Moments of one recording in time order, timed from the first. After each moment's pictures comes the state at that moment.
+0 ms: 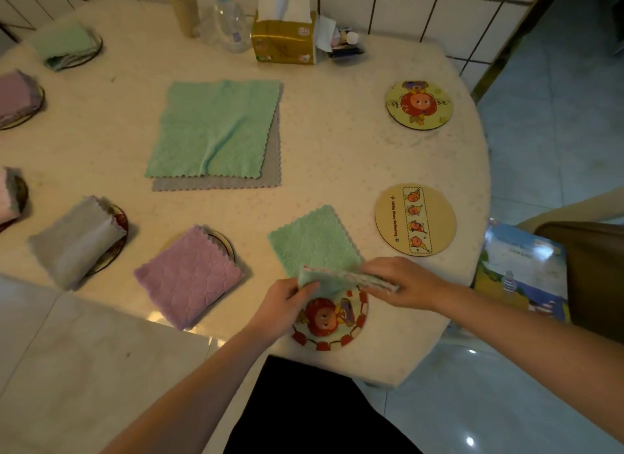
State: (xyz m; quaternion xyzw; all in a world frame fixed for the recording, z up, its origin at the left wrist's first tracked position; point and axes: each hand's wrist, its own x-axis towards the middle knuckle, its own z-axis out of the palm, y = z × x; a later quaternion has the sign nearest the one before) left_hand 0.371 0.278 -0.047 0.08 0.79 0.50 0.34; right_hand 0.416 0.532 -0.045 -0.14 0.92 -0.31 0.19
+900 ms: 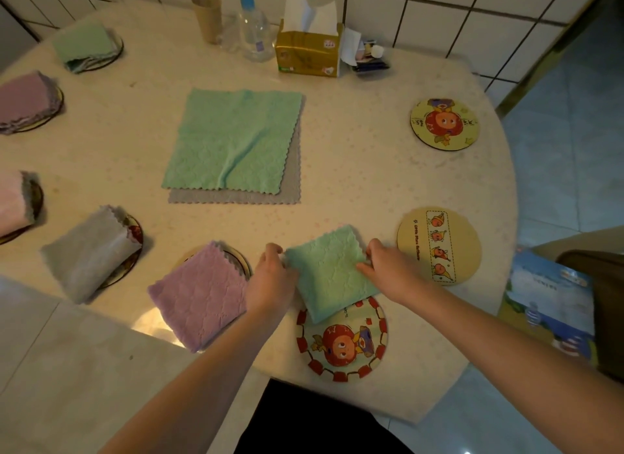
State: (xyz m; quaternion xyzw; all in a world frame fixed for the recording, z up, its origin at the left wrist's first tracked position) left_hand 0.294 0.272 -0.053 -0.04 0.93 0.30 0.21; right_hand 0.338 0.490 -0.045 0.10 0.96 -0.14 0.20
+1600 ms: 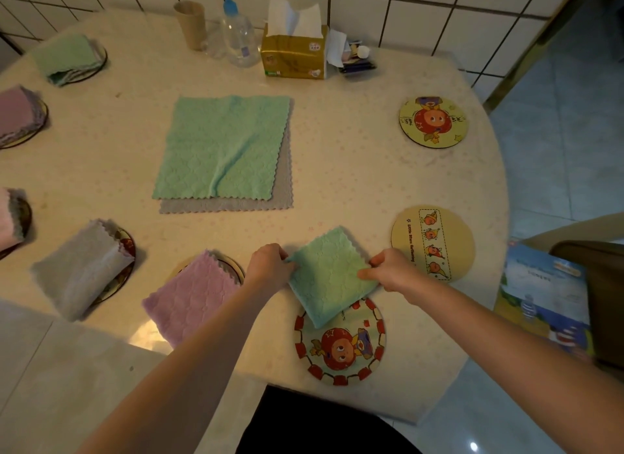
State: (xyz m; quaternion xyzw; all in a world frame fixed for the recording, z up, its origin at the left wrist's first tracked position) left_hand 0.249 0.285 -0.048 0.02 0.93 0.22 0.29; right_hand 0.337 0.494 -0.037 0.36 0.76 -0.47 0.27
